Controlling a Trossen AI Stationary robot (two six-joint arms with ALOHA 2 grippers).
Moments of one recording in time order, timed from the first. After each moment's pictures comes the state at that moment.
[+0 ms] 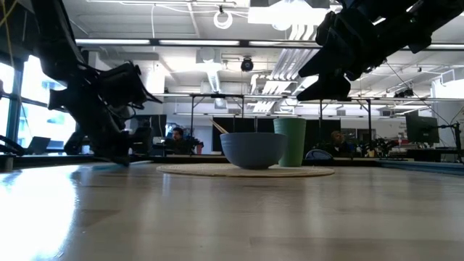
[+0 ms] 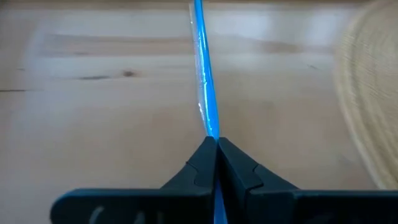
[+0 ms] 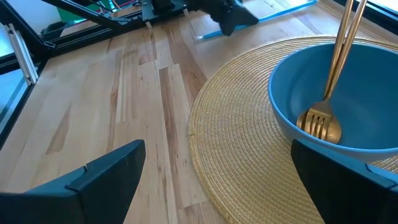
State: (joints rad) left arm 0.25 1.54 0.35 0.16 -0.78 -1.05; right arm -0.07 1.12 0.51 0.14 0.00 0.29
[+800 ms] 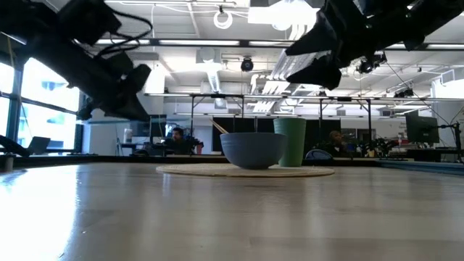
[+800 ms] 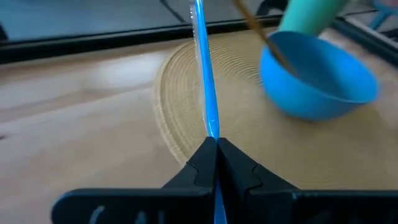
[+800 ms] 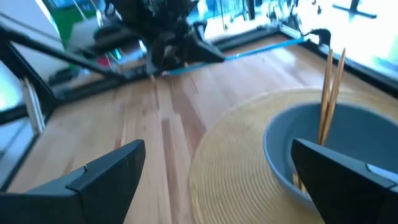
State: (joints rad) left arm -0.06 1.09 0.34 0.11 -0.80 -0.79; right arm -0.07 1.12 0.52 0.31 0.06 0.29
